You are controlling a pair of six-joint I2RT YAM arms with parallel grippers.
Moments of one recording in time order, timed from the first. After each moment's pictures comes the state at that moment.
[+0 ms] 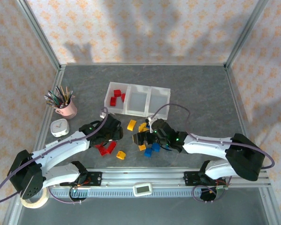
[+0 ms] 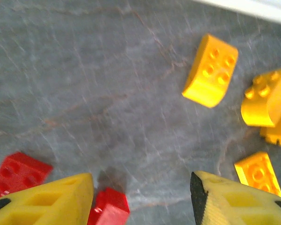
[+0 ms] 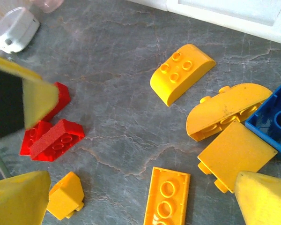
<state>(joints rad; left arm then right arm) -0.72 1.12 0.67 -0.64 -0.20 -0.77 0.97 1.31 0.57 0.11 -0.04 0.60</state>
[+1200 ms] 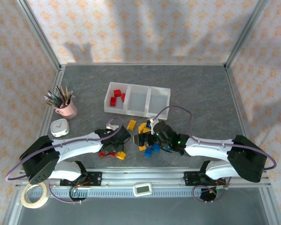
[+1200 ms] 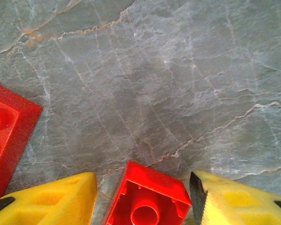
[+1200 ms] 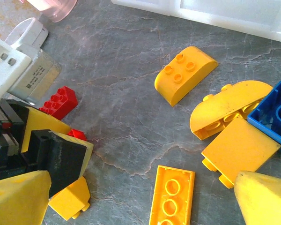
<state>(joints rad) -0.85 1.32 0.62 -0.68 -0.27 -0.91 0.99 1.29 0.52 0.17 -0.02 0.63</state>
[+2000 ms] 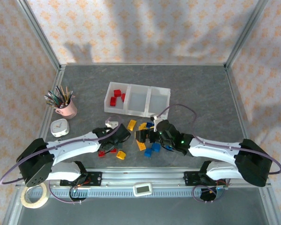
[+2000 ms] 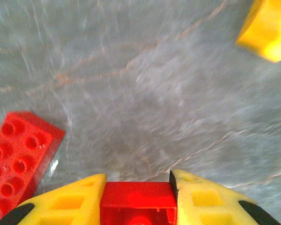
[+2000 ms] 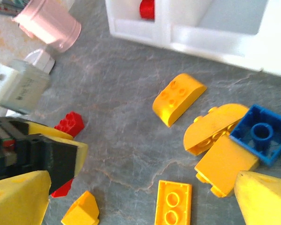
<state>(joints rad) -0.86 1.26 0.69 -0.72 -0.37 -0.90 0.96 1.21 0.54 0.13 0.03 0.67</state>
